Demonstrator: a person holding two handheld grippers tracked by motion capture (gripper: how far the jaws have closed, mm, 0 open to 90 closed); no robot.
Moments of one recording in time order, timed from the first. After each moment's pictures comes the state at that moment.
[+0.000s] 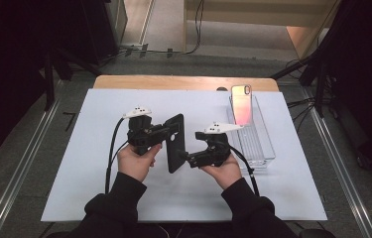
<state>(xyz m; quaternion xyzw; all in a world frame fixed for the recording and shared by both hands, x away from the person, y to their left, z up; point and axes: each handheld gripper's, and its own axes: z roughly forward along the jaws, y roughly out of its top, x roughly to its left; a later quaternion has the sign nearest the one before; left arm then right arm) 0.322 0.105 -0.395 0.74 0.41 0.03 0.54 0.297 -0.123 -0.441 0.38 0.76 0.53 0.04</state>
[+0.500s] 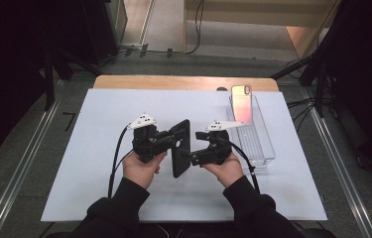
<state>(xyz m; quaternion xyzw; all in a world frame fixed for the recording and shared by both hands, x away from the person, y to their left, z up) 0.307 0.094 -0.407 0.74 0.38 0.02 0.56 0.303 -0.125 -0.439 0.39 0.76 0.52 0.02</state>
